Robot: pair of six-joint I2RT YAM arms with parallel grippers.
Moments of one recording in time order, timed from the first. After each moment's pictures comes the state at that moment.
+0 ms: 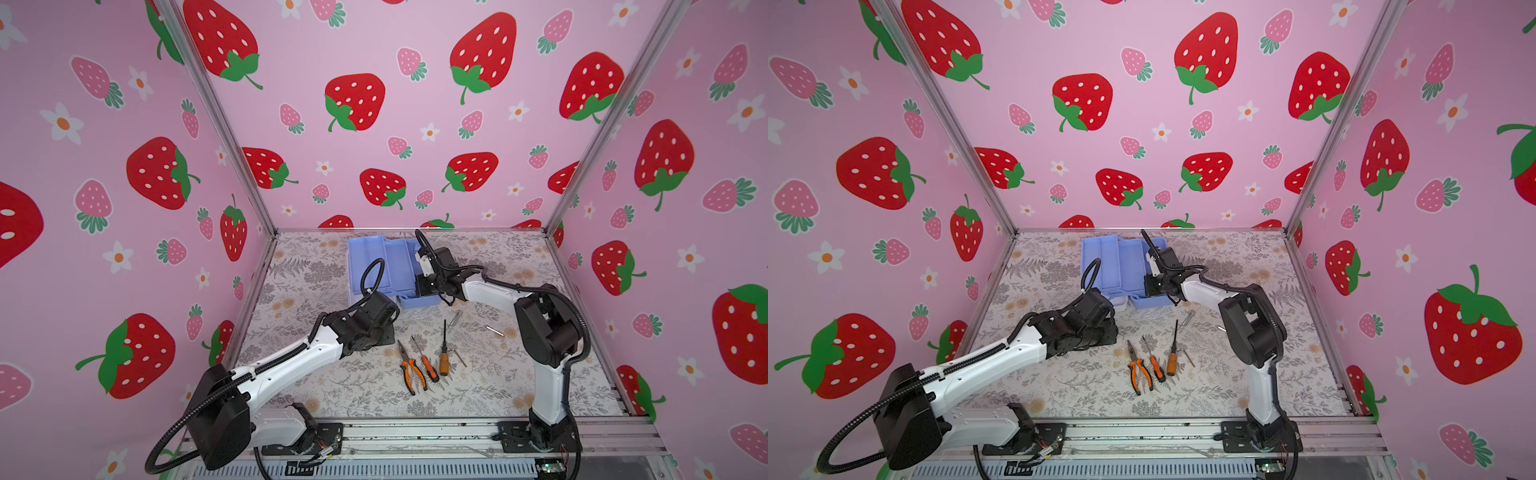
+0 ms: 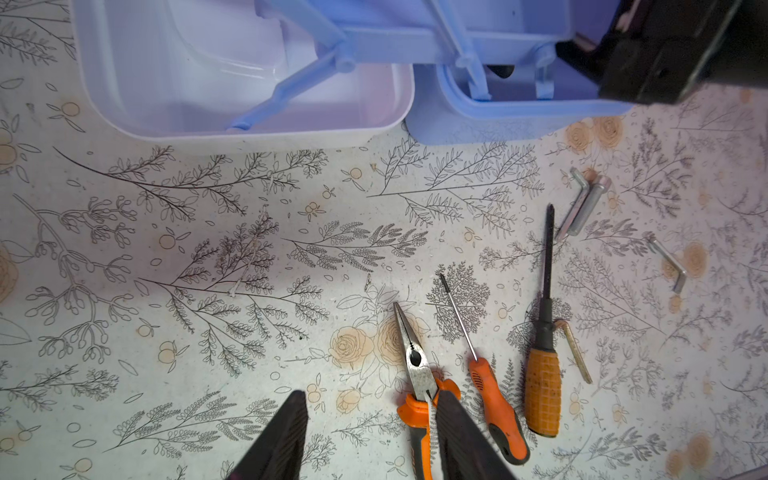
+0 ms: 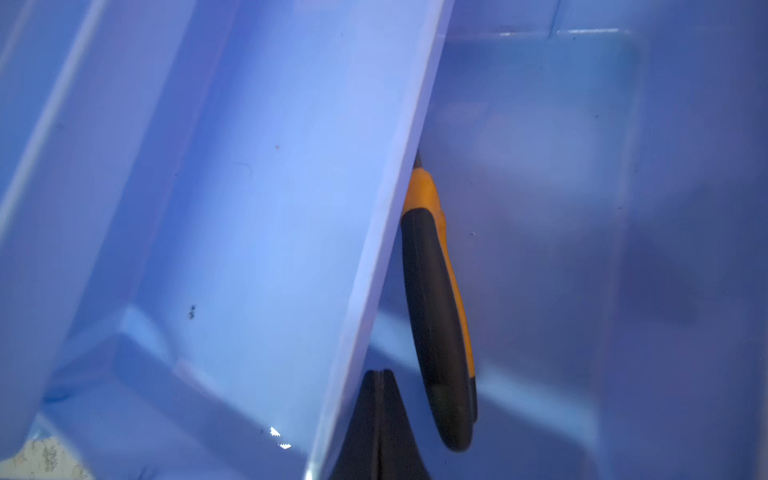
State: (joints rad) left arm -0.77 1.29 0.92 -0.68 -0.15 -0.80; right arm 0.67 2.01 1.39 -0.19 -0.17 0.28
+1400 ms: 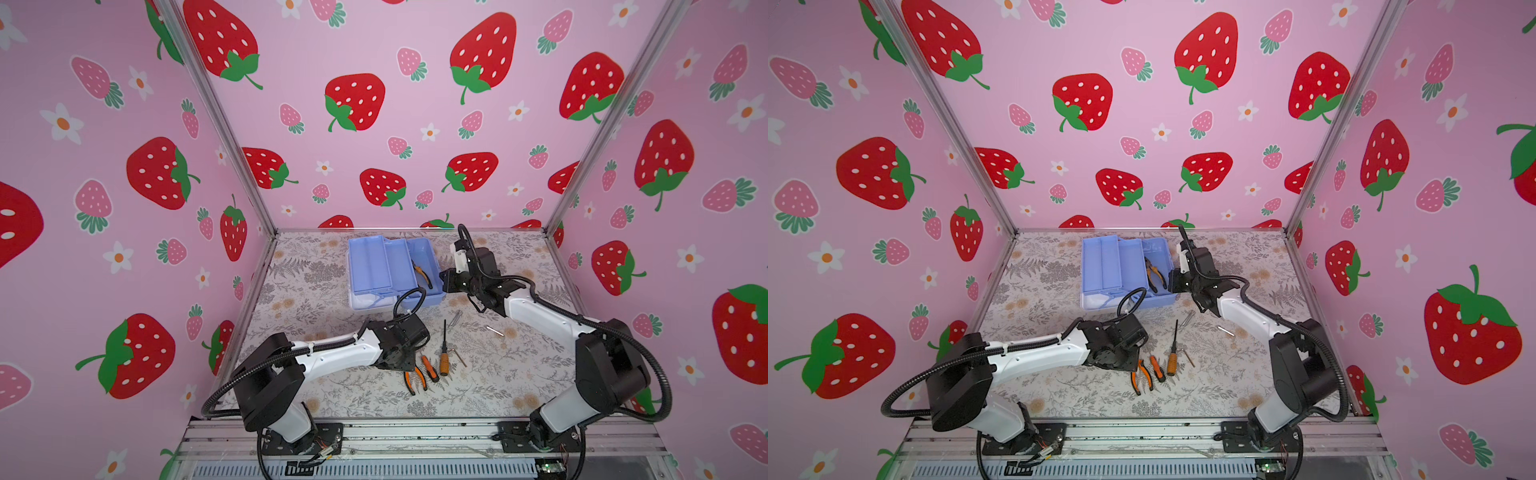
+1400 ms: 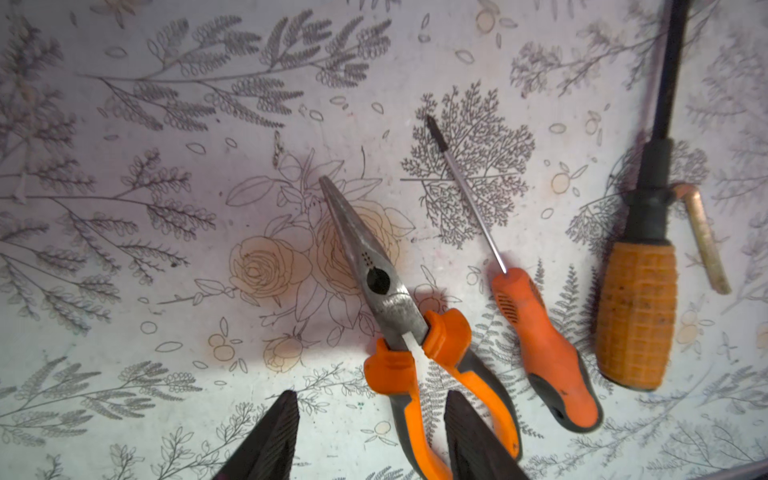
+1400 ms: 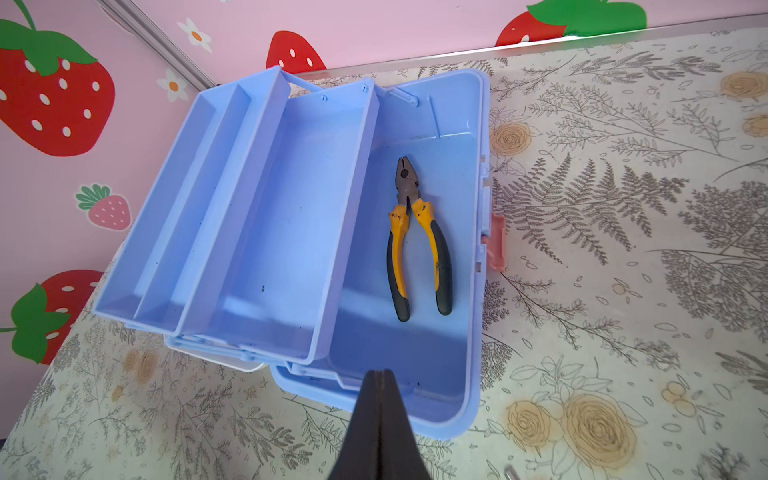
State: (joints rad) left arm -0.99 1.57 0.95 -0.69 -0.08 -0.86; right arm 0.58 1.56 1.05 -0.08 -0.15 0.36
